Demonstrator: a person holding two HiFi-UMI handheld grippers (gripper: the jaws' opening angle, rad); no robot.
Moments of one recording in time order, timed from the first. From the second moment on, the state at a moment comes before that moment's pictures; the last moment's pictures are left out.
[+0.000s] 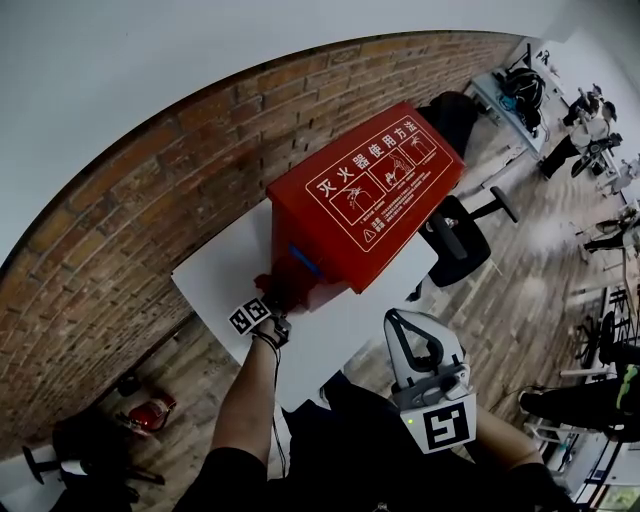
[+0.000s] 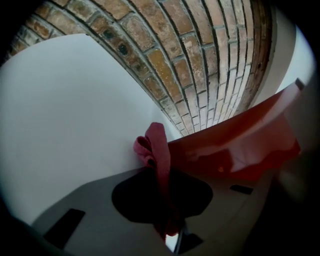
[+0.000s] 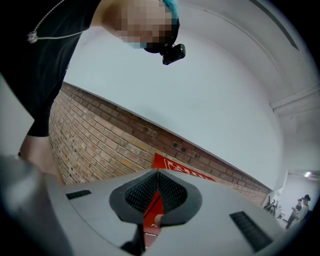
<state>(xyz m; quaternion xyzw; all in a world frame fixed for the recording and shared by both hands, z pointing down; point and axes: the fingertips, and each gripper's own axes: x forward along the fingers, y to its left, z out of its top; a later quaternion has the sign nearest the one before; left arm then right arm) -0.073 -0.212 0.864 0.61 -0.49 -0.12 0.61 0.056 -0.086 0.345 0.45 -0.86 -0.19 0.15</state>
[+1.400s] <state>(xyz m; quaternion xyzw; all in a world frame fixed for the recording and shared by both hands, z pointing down) -0.031 -0.163 0.862 0.59 -0.46 -0.17 0.64 0.067 -0.094 0.355 0.44 -0.87 -0.16 0.14</state>
